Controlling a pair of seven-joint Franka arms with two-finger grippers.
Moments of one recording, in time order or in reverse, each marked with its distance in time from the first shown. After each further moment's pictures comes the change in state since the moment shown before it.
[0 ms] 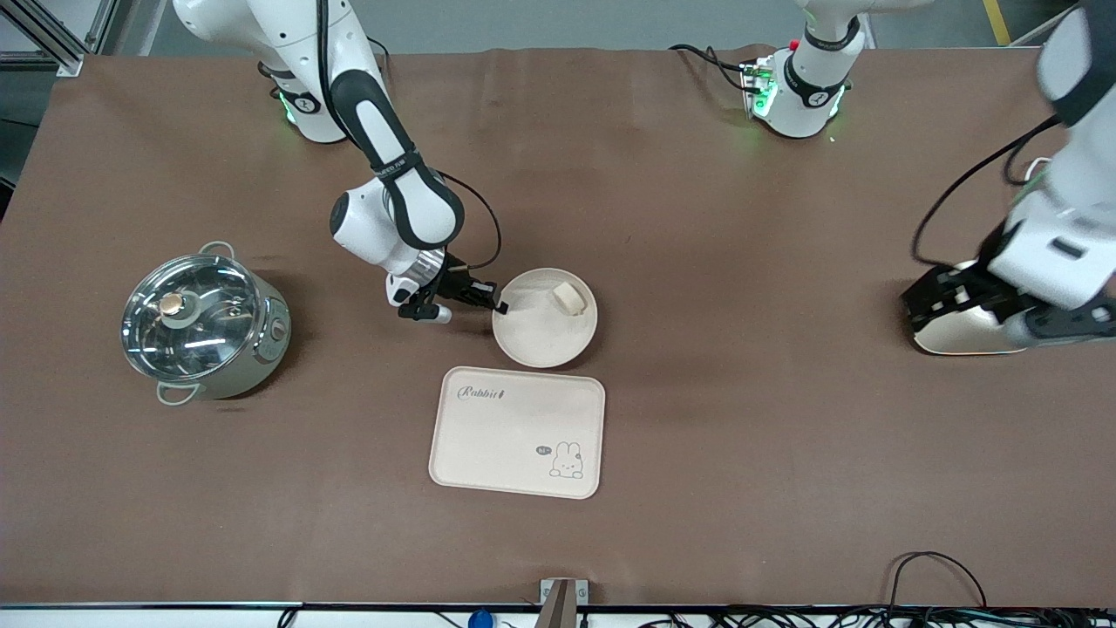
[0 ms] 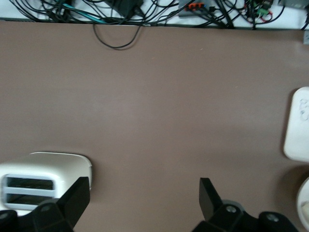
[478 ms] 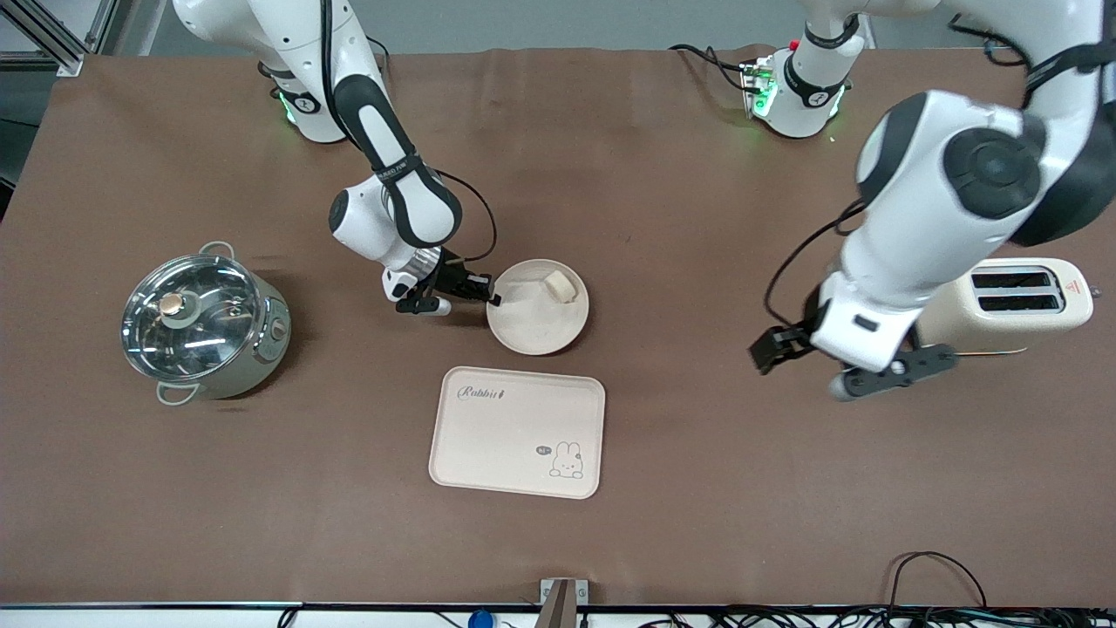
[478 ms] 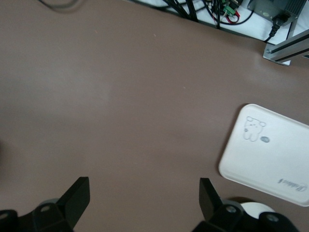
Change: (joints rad) left arm -0.190 0.160 0.001 -0.001 -0.038 0.161 -0.393; right arm 0.001 0.008 0.007 -0.051 0.001 0.002 -0.072
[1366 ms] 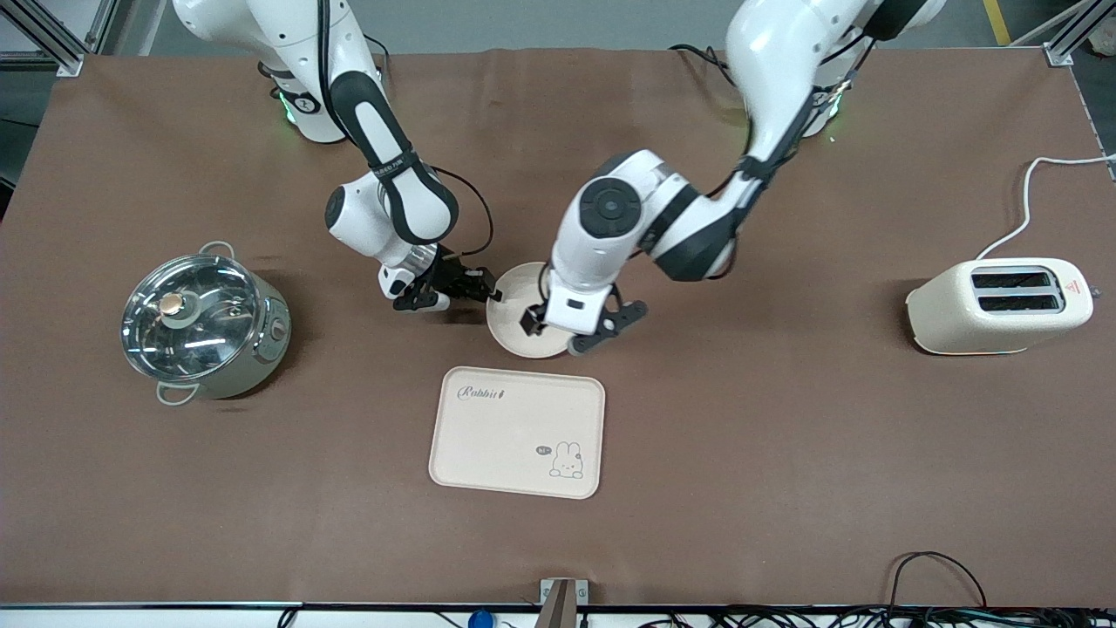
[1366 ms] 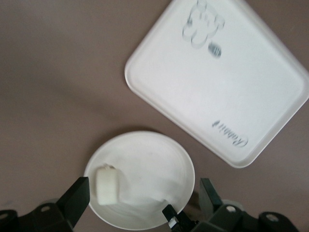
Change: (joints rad) left arm -0.372 0.268 -0.010 -0.015 -0.088 0.273 -0.660; right arm -0.002 -0.015 -0.001 -0.029 -0.003 0.001 -0.079
